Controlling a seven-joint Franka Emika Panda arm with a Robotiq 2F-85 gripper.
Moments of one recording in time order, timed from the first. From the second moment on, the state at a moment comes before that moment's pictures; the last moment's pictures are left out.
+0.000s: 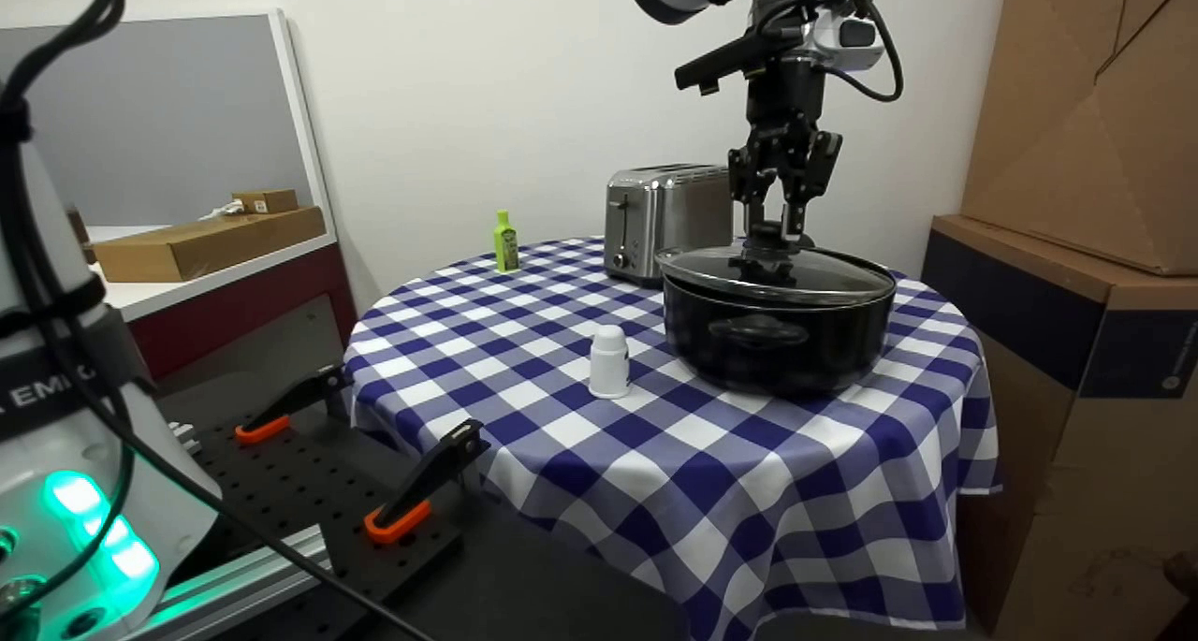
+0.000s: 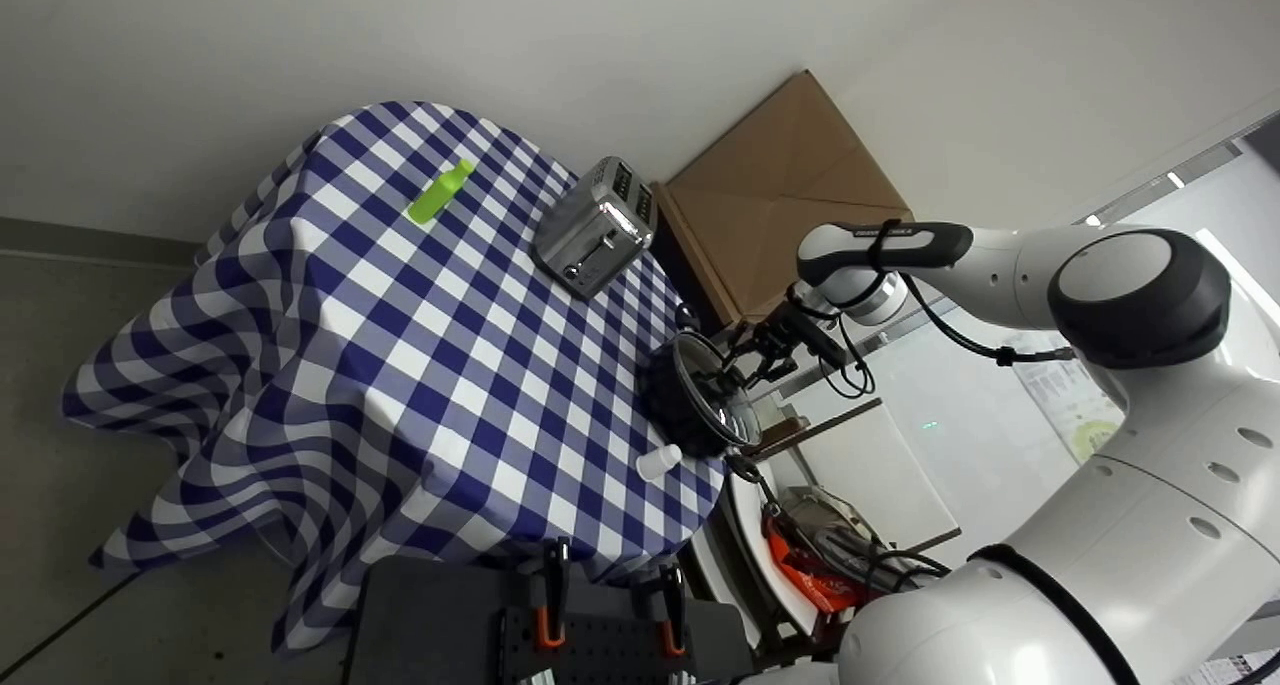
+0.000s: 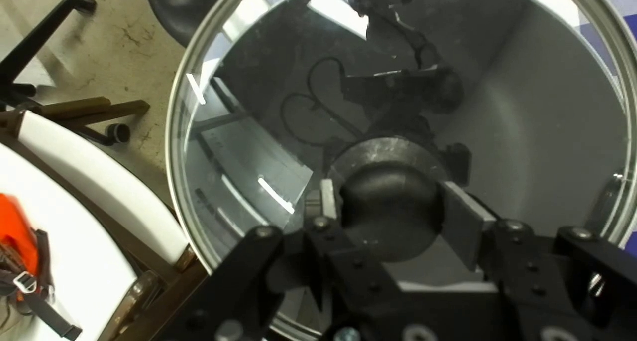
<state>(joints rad) -0.22 0.45 -0.19 -1.84 -0.10 2.11 0.17</state>
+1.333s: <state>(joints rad) -0.19 0.46 -0.20 -1.85 -0.11 2.18 0.20</state>
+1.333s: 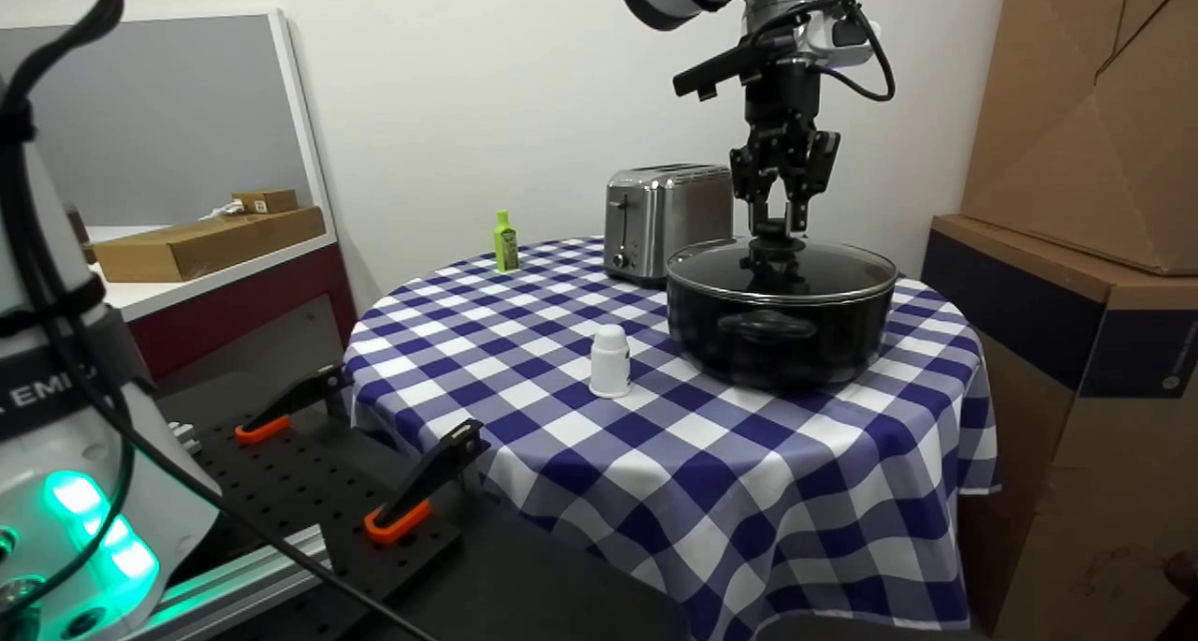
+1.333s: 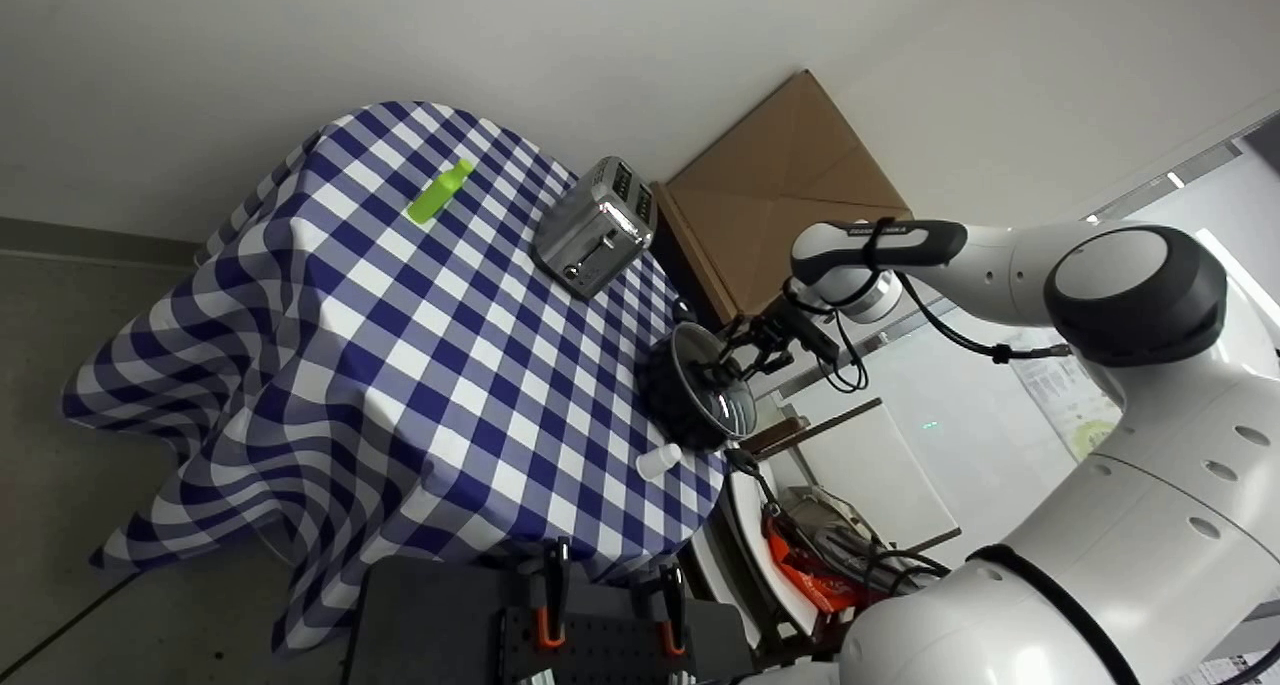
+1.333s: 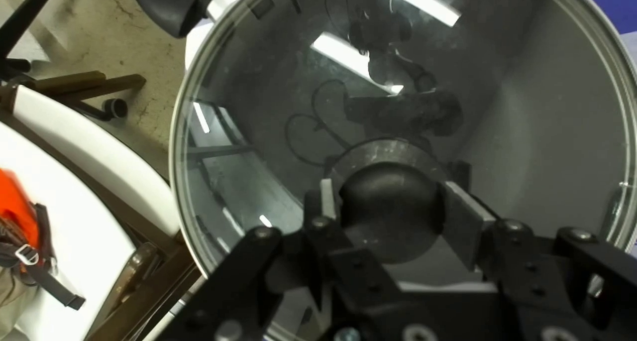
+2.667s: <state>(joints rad) 0.01 0.06 -0.11 -2.06 -0.28 2.21 0.39</state>
